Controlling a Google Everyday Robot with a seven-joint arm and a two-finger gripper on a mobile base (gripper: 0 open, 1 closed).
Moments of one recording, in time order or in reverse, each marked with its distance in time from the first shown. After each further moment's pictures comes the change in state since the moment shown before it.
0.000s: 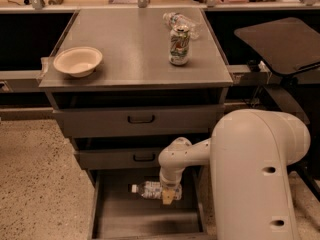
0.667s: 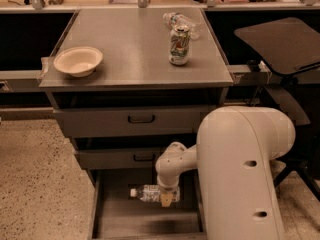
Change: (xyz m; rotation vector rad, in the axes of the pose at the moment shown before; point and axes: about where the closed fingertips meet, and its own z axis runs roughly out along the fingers) arm -0.005 0.001 0.020 0.037 0.028 -0.037
